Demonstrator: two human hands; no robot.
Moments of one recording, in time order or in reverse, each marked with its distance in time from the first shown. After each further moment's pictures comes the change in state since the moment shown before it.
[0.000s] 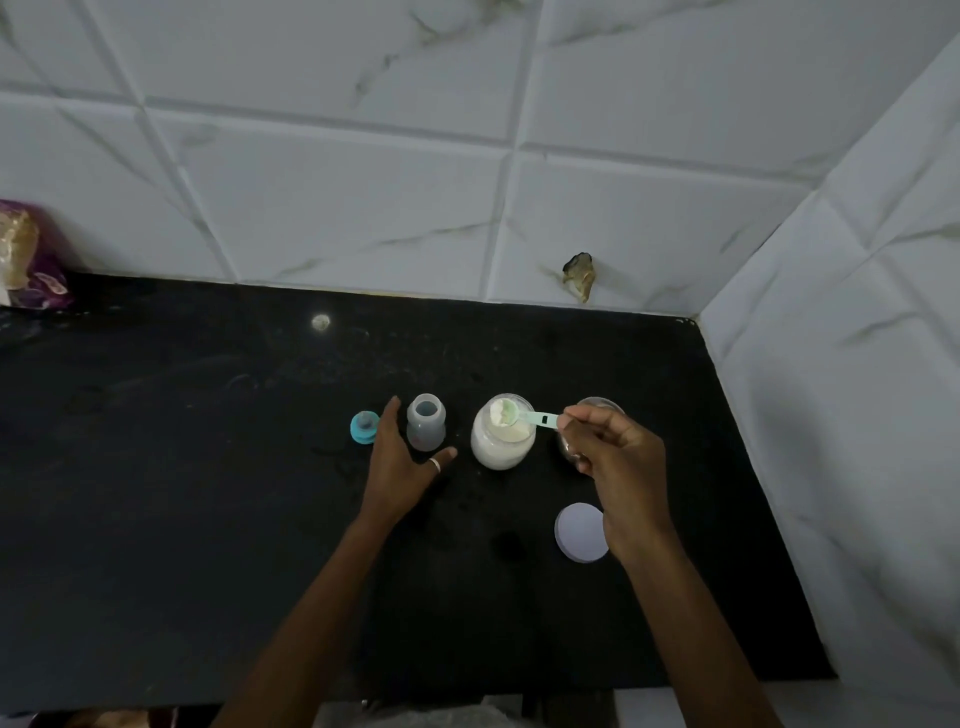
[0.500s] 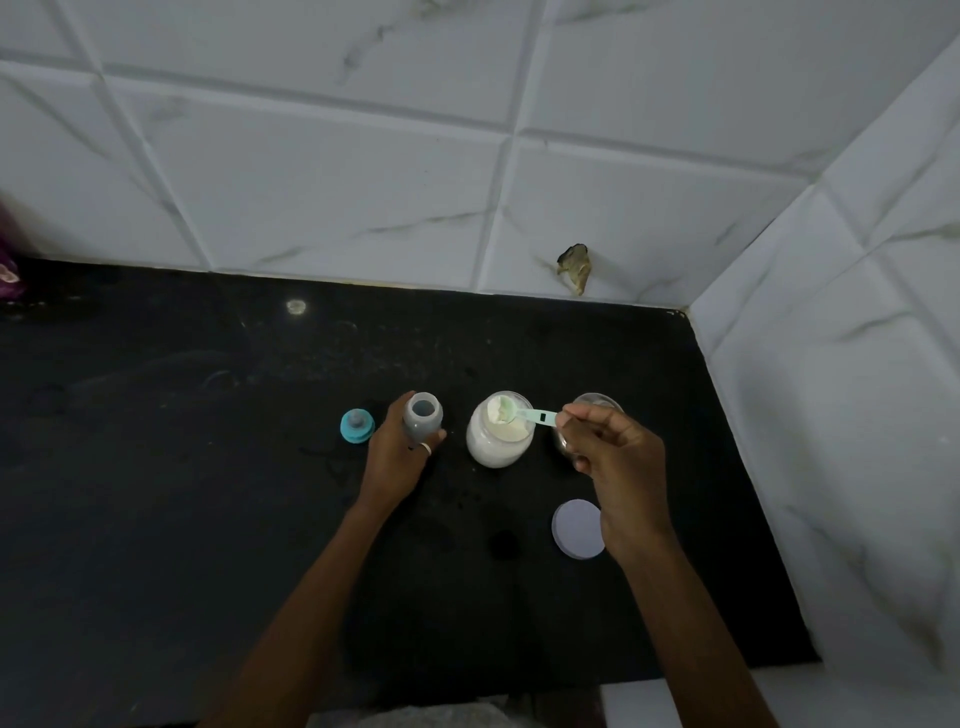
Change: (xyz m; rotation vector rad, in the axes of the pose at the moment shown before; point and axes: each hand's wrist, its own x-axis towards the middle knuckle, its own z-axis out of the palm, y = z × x) left_hand 0.020 0.002 -0.001 0.028 -0.043 0.099; right_hand 0.000 -0.004 0.014 -0.027 0.053 0.025
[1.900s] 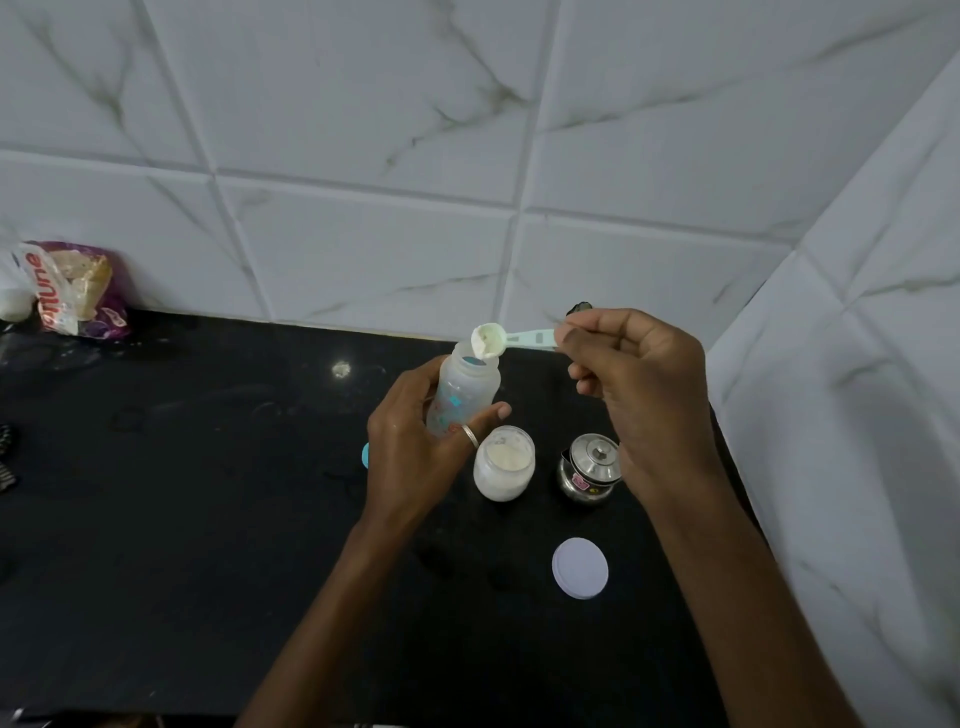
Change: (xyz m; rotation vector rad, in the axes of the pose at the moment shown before) left_hand -0.090 0.181 -0.035 -0.097 0.380 0.511; right_hand -0.042 -0.134 -0.010 0.024 -0.128 -0.360
